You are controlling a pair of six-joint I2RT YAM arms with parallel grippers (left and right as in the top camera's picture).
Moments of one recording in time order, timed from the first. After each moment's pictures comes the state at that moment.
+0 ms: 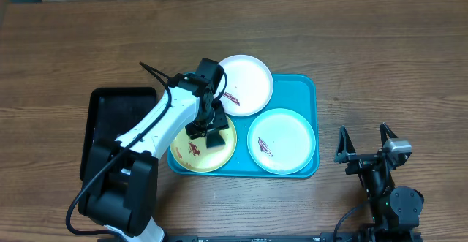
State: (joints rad) left arm -0.37 1.79 1.21 -0.93 0.08 -0.68; right arm 0.01 0.01 0.02 -0.03 -0.11 0.15
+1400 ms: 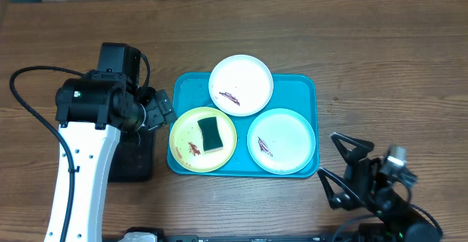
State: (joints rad) left arm -0.08 1.37 1.50 -1.48 -0.04 -0.55; right arm 0.00 0.01 0.06 0.48 -0.81 0.87
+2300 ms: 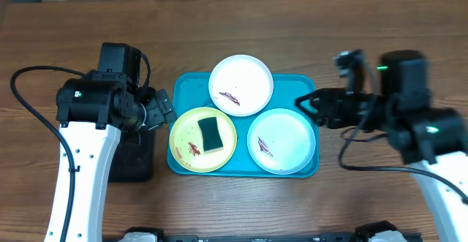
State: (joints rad) left arm -0.08 1.37 1.49 -1.47 -0.04 -0.55; right arm 0.25 1.19 1.28 -0.96 -0.60 0.30
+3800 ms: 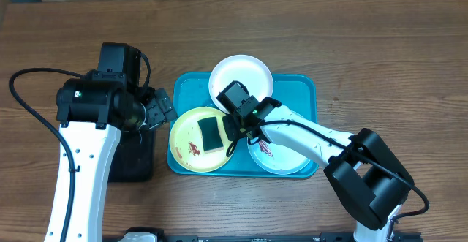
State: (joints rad) left arm -0.08 1.37 1.49 -1.47 -0.04 -0.60; right arm 0.78 1.95 1.28 -0.54 0.01 0.46
